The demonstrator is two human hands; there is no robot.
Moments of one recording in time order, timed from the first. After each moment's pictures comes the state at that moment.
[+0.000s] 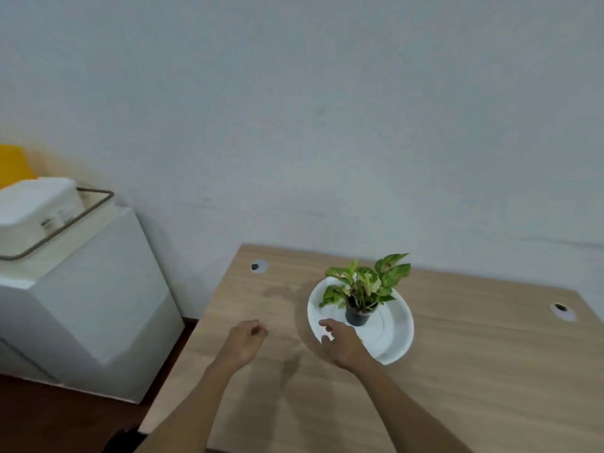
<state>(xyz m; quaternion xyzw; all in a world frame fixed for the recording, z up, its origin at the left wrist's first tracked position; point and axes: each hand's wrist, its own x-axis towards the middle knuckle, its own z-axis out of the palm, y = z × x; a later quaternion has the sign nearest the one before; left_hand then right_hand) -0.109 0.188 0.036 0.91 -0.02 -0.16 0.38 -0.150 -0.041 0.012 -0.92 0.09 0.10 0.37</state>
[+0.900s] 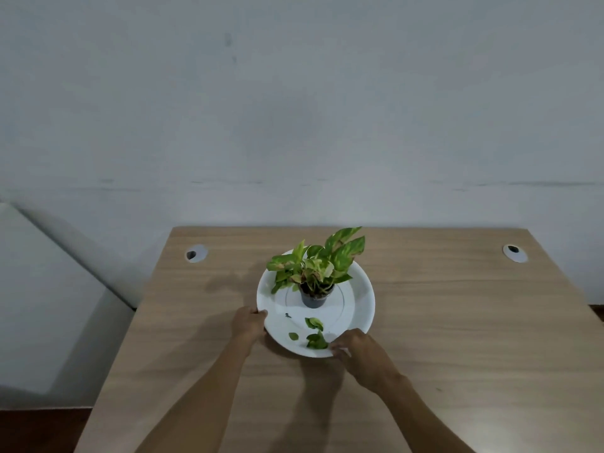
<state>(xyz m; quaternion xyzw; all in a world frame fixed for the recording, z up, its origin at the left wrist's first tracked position) -0.027 0.048 -0.059 0.80 0.18 -0.25 0.51 -0.183 -0.168 -0.048 -0.95 0.07 0.06 0.29</state>
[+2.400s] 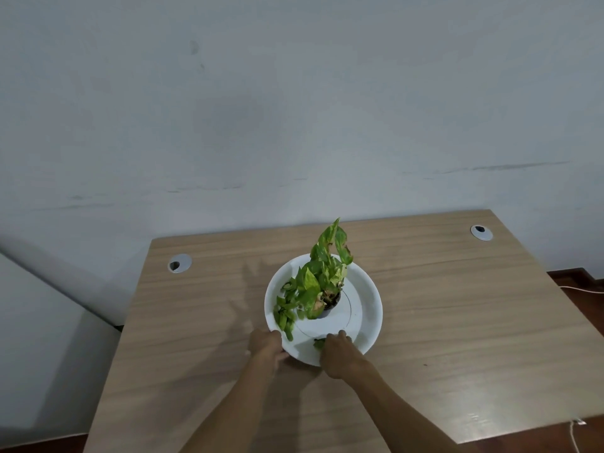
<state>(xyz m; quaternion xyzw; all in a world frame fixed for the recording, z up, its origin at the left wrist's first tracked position) -0.077 0.013 -0.054 0.70 0.26 -0.32 0.58 -0.170 -0.121 -0.055 -0.92 0.21 0.26 0.18</state>
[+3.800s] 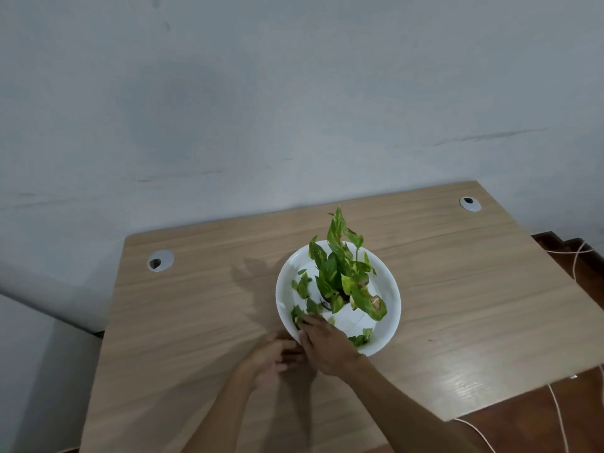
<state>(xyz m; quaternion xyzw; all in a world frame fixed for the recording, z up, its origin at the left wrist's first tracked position) -0.079 0.046 -0.074 0.61 0.08 -0.55 0.56 -0.156 -0.091 -0.085 -0.97 0.08 0.08 0.21</state>
